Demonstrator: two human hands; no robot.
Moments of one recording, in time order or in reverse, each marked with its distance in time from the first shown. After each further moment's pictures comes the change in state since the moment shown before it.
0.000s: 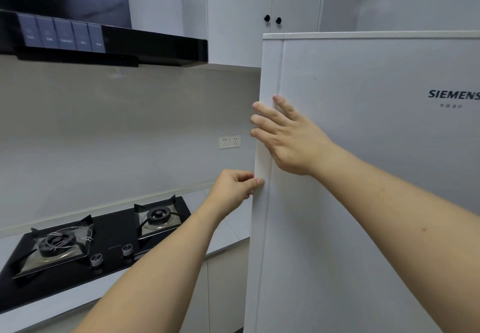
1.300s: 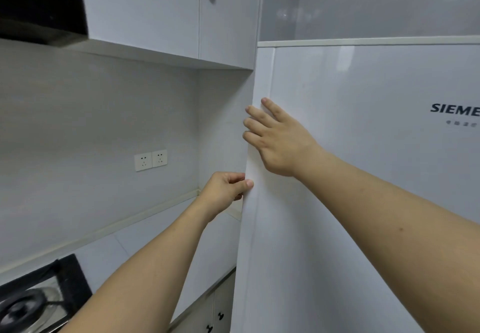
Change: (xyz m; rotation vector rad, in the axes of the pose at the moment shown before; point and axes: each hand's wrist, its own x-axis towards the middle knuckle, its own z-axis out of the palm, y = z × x) left_hand 0.315 -0.078 0.080 -0.171 -0.361 0.032; right_hand -0.020 0.127 0.241 -0.258 -0.369 0.091
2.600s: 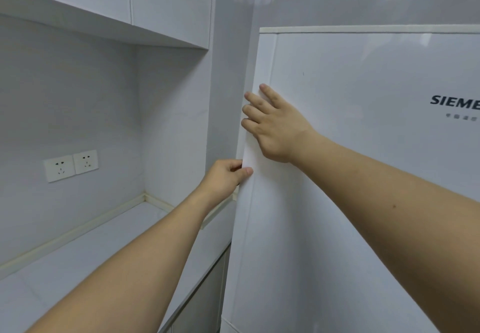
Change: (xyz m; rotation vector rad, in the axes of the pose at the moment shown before) left_hand 0.132 -0.024 0.041 0.023 -0.162 0.108; right_hand -0.006 0.050 0.096 -0.132 -0.384 0.032
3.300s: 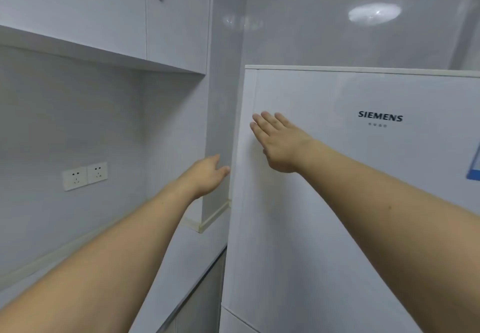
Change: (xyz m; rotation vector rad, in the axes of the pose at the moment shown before) left_hand -0.072 0.066 -0.030 0.704 0.006 -0.051; right_hand -0.071 0.005 -0.098 0.268 -0.370 0.221
